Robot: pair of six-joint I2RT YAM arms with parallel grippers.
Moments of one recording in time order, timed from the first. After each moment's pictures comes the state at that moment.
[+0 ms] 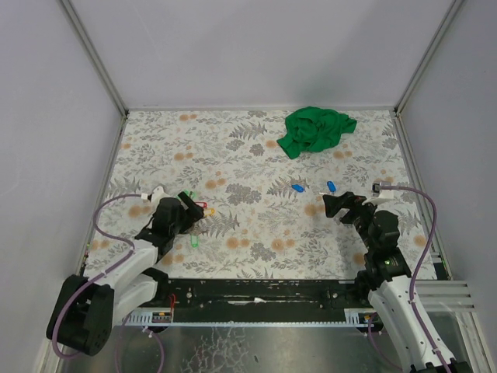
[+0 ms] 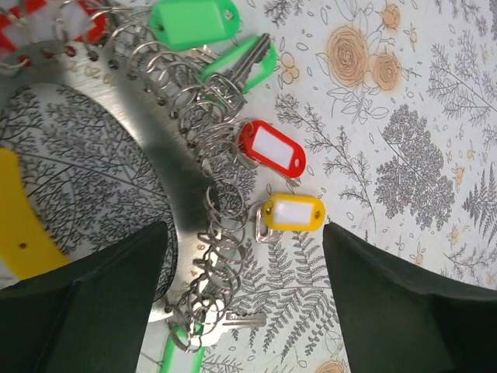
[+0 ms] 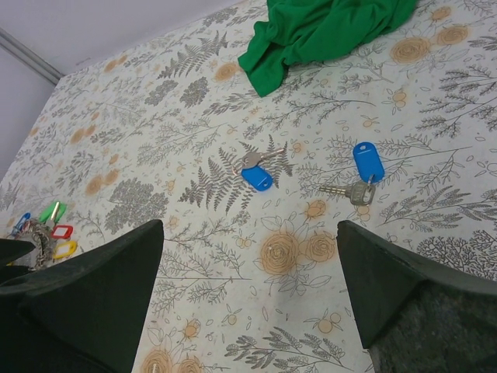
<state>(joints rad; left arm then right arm) -0.31 0.95 0.24 0.03 -0.20 -0.86 0.18 0.39 0.20 0.03 -0.08 0.47</state>
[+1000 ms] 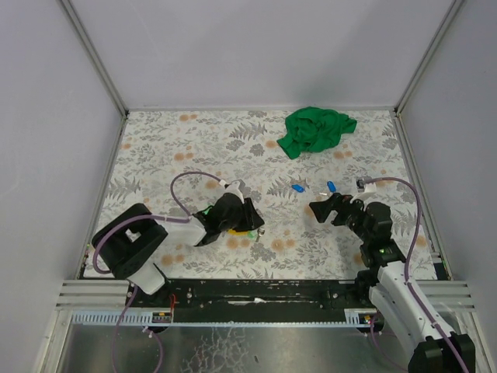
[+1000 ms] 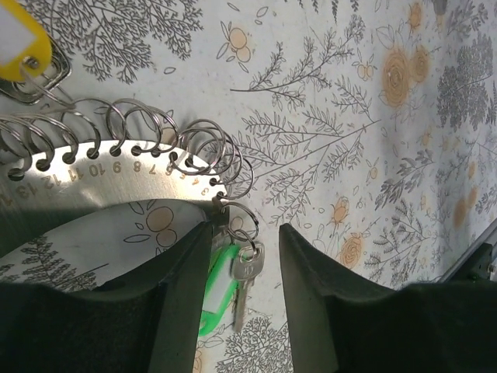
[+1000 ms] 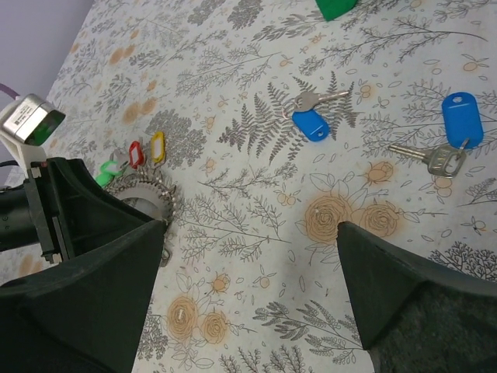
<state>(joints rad) -0.79 1.59 0.53 0.42 0.03 -0.87 0.18 0.59 0.20 0.12 -0.32 0.47</state>
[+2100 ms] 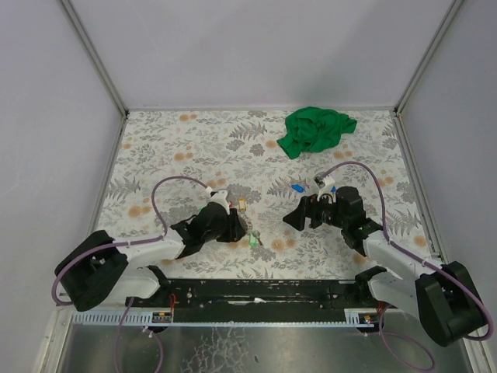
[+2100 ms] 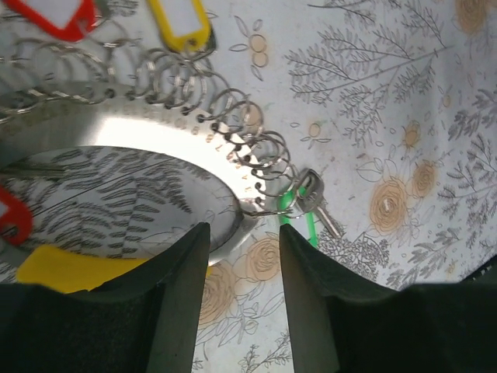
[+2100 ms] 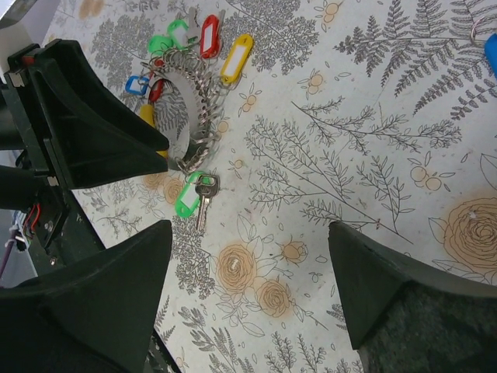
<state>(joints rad) -0.80 1.24 0.37 0.16 -0.06 -0.73 0.41 1.05 0.33 0.25 -0.52 0.39</state>
